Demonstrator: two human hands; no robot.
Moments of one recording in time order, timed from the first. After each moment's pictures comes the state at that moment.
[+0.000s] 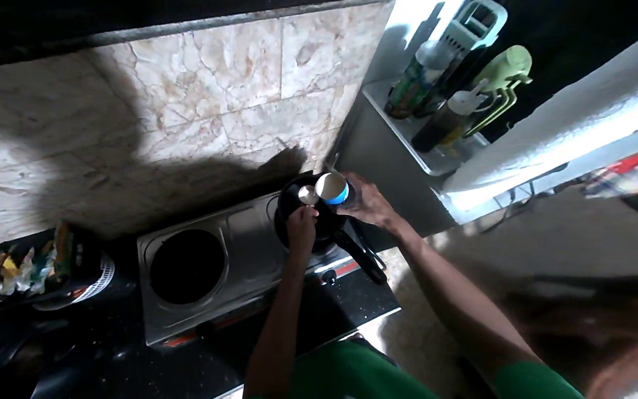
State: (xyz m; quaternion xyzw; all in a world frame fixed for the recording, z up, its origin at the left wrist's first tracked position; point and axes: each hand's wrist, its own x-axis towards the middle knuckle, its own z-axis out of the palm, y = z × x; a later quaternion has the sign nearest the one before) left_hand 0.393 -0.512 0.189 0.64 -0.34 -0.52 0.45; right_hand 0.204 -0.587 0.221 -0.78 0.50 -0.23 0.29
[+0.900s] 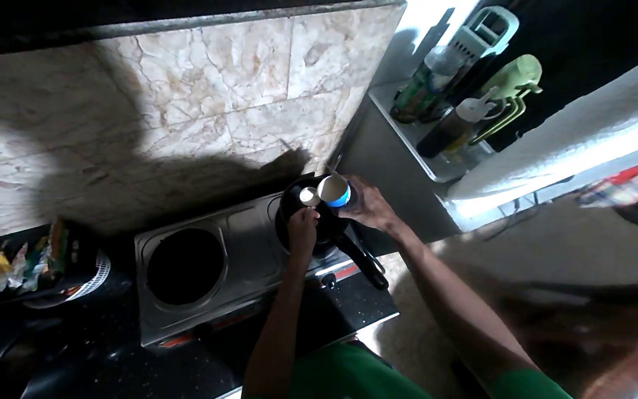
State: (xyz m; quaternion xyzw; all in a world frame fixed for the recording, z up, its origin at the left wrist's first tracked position) left_hand 0.396 -0.516 0.188 0.63 -0.33 -0.53 0.47; right_hand 0.207 -0.592 0.219 -0.78 0.52 -0.21 0.29
